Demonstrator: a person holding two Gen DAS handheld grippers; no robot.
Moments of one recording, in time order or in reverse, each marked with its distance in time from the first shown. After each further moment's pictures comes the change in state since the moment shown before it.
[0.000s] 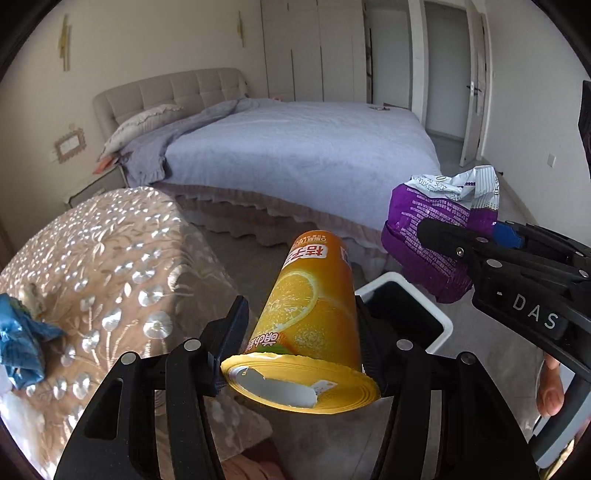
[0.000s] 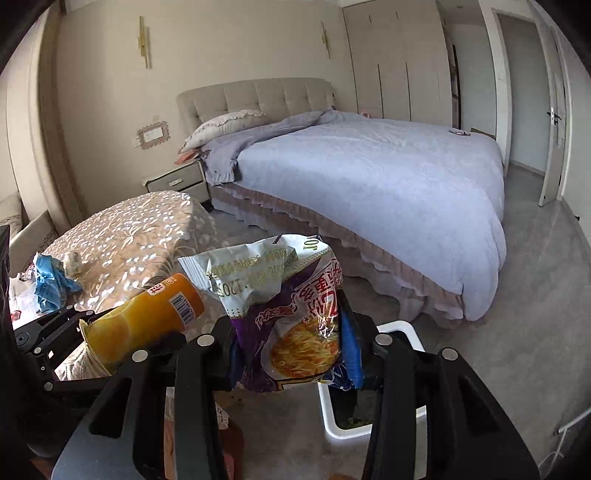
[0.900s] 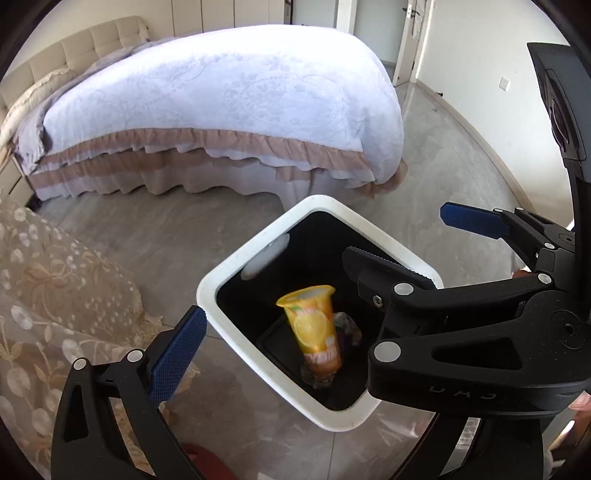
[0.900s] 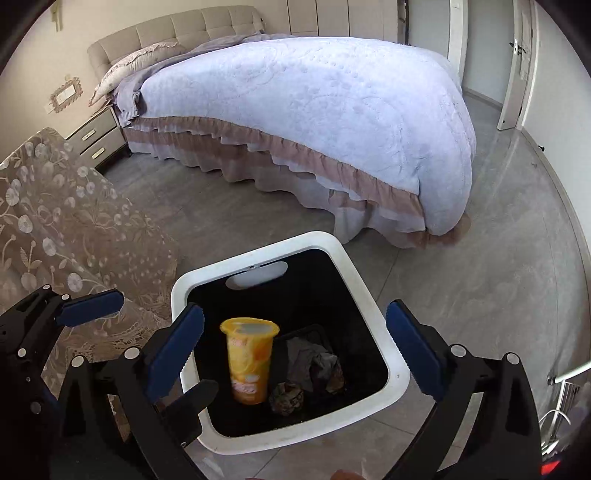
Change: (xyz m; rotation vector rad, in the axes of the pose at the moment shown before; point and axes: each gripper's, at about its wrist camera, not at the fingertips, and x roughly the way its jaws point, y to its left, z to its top) left arm 0.195 -0.087 -0.021 0.153 0.258 -0.269; right arm 0.142 -0.121 -0.078 0.118 0.264 -0.217
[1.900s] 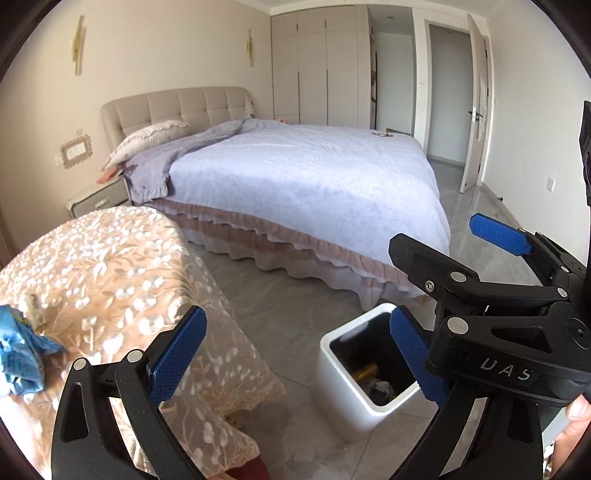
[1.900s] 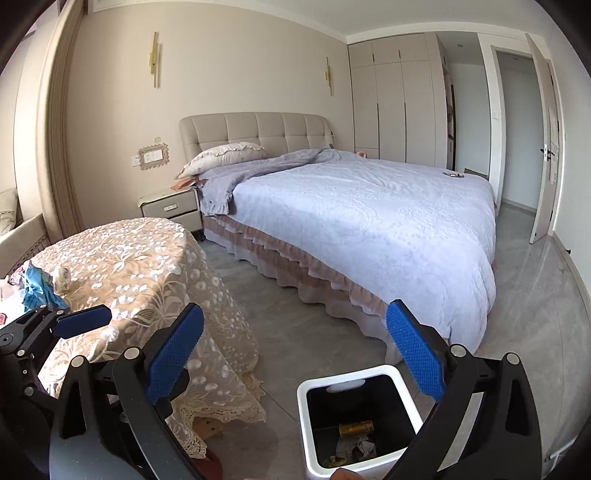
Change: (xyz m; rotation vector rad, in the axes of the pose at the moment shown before) left arm -0.233 0.038 -0.027 -0.201 -0.377 0.306; right arm -0.197 0.108 0.035 -0.175 -0.453 0.192
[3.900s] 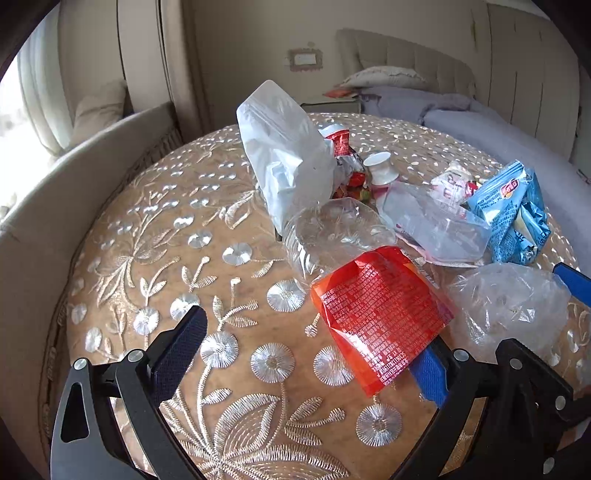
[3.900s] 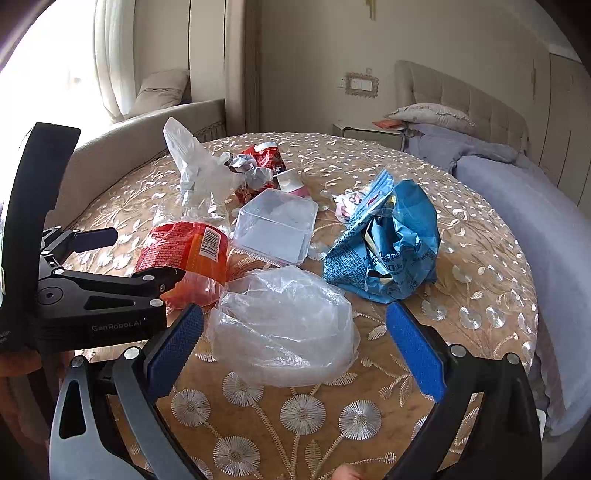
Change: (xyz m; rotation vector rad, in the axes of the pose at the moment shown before) left arm -0.144 0.314 -0.133 -0.443 0.229 0.624; right arm -0.004 0.342 -0.042 -0.421 0.264 0.589
